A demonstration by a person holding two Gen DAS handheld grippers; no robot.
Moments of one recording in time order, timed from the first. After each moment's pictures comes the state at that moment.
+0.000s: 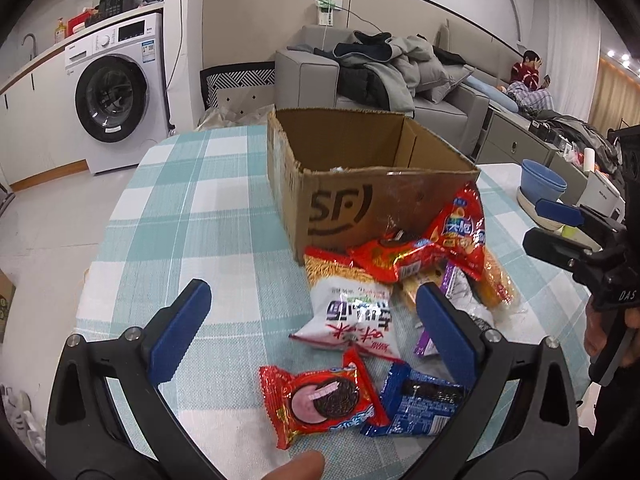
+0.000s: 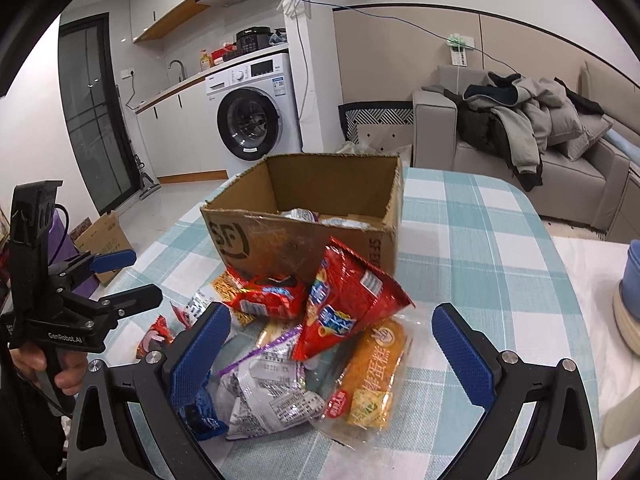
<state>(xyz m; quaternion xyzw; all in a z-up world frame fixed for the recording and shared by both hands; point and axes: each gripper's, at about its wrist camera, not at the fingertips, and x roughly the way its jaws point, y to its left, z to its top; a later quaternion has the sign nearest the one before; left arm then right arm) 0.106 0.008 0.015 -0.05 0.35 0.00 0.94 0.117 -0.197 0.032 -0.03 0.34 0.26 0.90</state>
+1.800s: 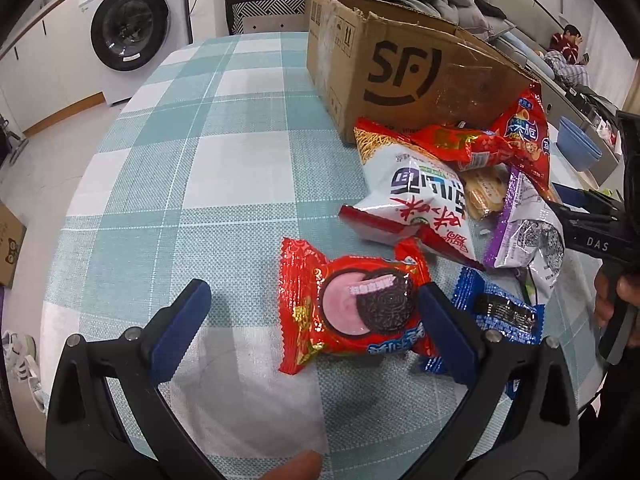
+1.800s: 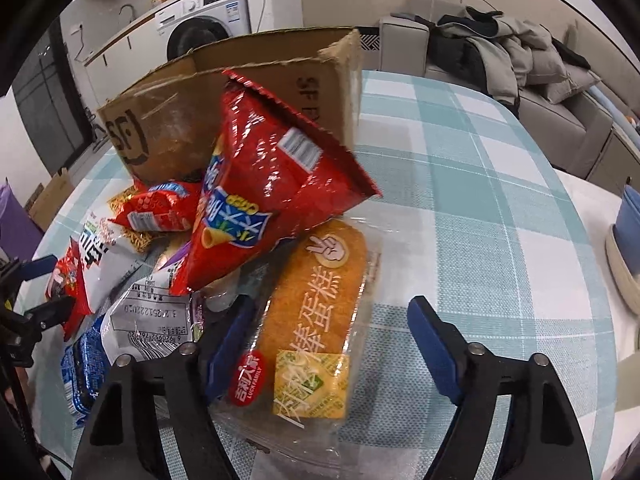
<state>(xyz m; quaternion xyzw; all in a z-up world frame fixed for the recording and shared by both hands) 0.110 0.029 -0.070 -0.07 0.47 0.04 0.88 0.167 -0.194 -0.062 -0.08 0.46 0.19 0.87</state>
